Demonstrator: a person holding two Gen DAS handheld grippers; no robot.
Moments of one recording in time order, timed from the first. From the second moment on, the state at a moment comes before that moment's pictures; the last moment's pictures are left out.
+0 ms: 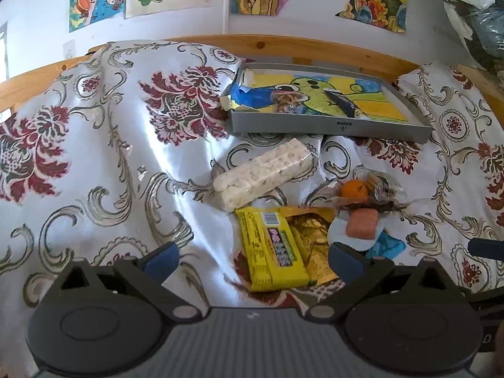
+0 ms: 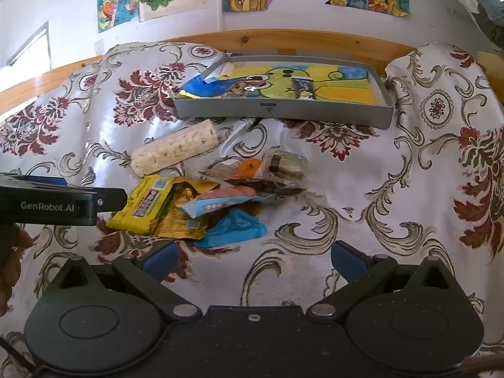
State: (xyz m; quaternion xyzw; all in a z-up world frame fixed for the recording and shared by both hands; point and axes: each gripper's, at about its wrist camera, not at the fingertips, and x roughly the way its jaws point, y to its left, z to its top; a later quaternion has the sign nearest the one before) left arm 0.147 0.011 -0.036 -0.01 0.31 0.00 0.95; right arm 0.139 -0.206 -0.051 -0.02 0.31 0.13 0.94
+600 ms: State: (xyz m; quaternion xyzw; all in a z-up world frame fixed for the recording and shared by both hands) left arm 0.185 0.009 -0.040 0.00 0.33 0.03 0.94; right arm 0.160 -0.218 -0.053 0.00 0.28 0.13 0.95
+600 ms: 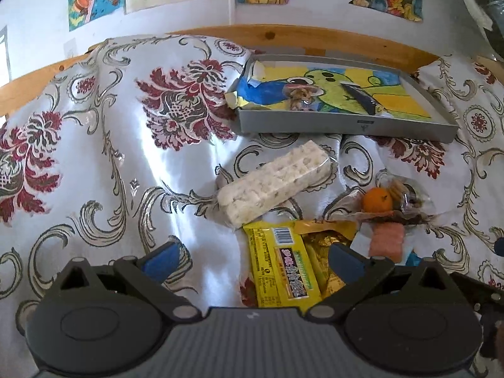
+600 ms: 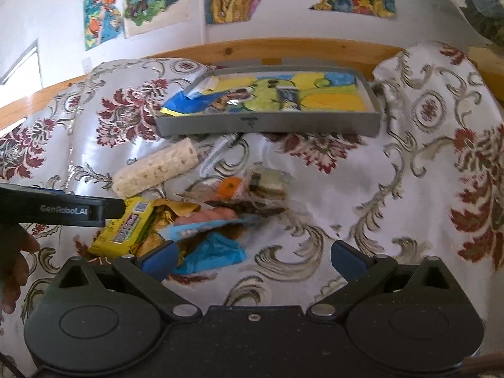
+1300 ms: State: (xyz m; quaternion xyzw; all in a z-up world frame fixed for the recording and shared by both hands) left arm 0.192 0.031 -0.046 0.03 0.34 0.00 0.94; right arm 0.188 -0.195 -0.067 0.01 0.27 0.21 0.94
